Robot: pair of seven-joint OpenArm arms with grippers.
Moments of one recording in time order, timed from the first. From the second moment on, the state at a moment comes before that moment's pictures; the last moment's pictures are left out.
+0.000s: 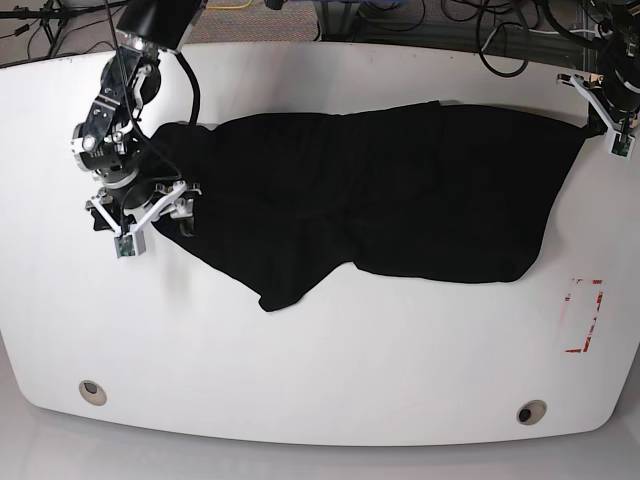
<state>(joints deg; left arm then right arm) 27.6 -16.3 -45.2 114.1 -21.5 -41.9 58.1 -0.9 4.5 26.4 97.9 9.7 31.2 -49.2</state>
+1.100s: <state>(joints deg) 26.8 -16.3 -45.1 114.1 -21.4 -41.9 58.2 8.4 11.8 13.2 67.0 10.0 30.7 -30.9</state>
